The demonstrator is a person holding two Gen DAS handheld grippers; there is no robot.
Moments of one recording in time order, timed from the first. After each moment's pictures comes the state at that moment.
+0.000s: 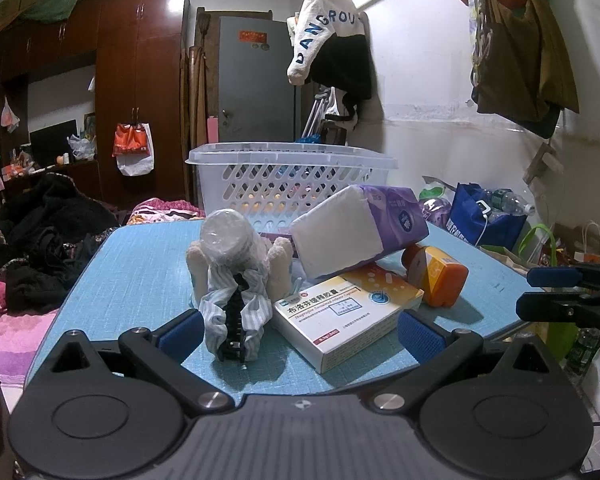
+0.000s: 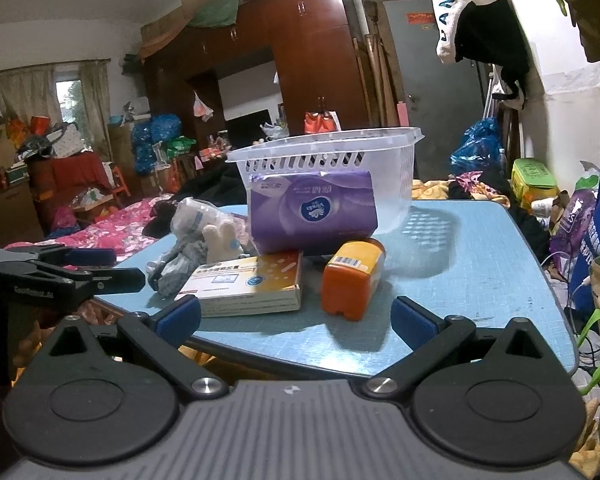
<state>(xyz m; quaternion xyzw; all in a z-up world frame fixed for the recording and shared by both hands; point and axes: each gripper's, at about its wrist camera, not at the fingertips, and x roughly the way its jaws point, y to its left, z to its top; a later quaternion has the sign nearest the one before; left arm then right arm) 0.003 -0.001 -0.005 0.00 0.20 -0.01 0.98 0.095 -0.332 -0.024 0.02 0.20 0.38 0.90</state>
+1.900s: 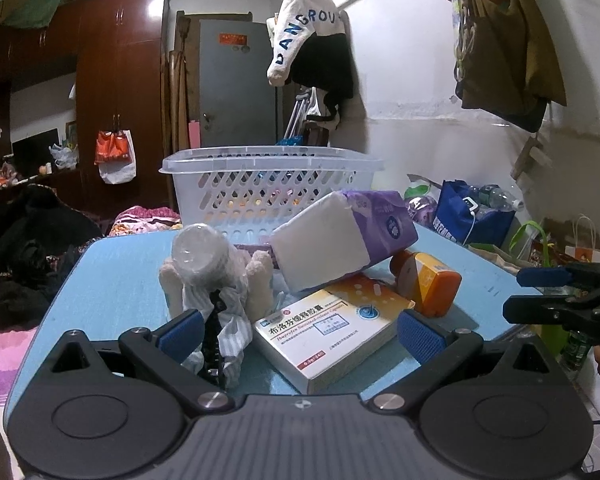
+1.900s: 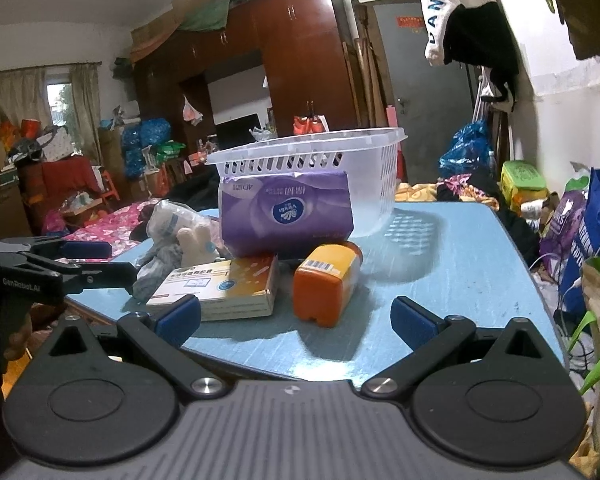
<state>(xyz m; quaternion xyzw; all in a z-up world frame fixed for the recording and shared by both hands) 0.024 -0.008 -0.003 0.01 0.20 -0.03 0.98 0.108 -0.340 -0.030 0.02 0.19 0.37 0.91</state>
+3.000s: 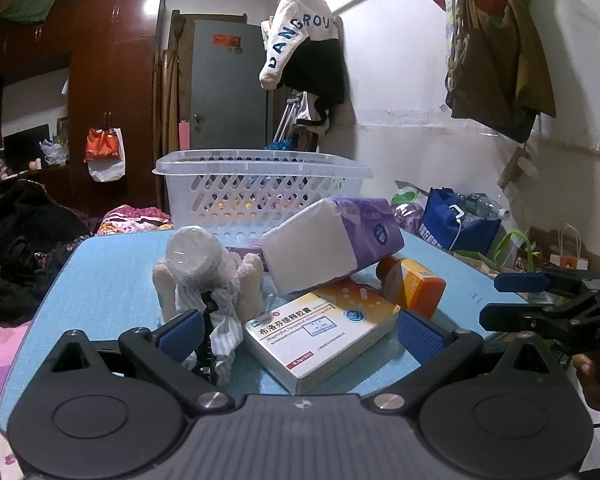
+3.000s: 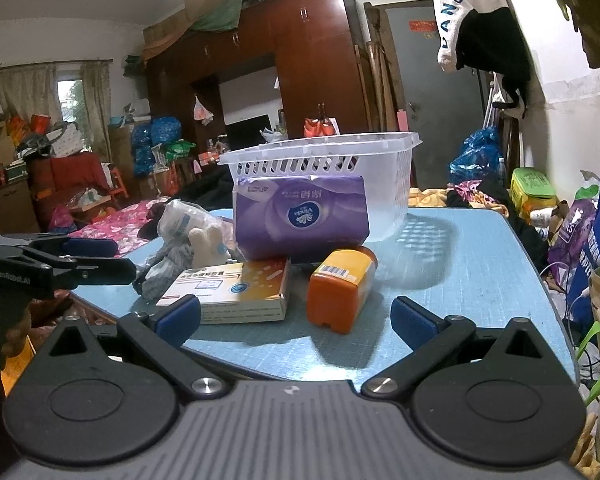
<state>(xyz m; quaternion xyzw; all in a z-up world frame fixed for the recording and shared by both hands) 0.018 -0.003 0.001 -0.01 0.19 -0.05 0.98 0.109 -0.331 -0.031 0.01 0.19 0.39 0.90</state>
